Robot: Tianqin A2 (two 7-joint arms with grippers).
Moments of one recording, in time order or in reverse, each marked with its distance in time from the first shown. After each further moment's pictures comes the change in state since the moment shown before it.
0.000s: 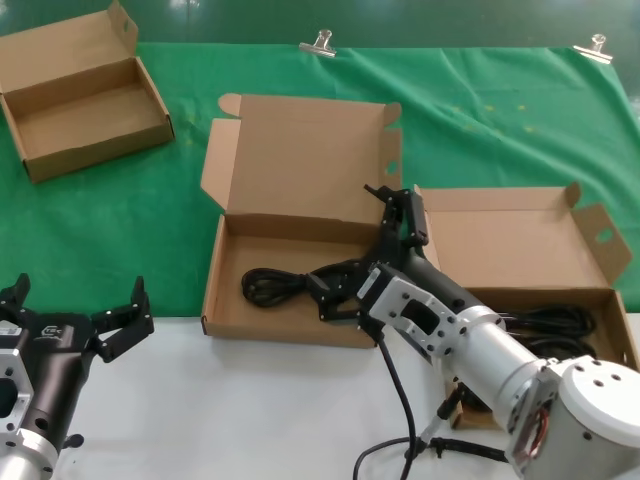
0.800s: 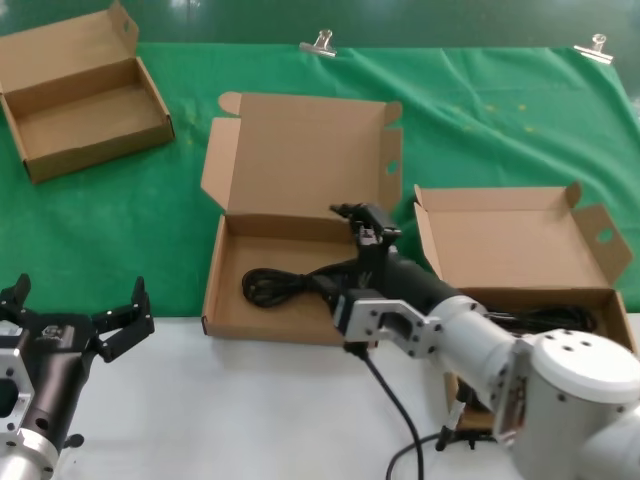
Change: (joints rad) left arm 0.000 0.000 0.000 0.000 0.000 0.000 0.000; right arm 0.178 -0.023 -0.221 -0.134 0.182 0.047 -0.339
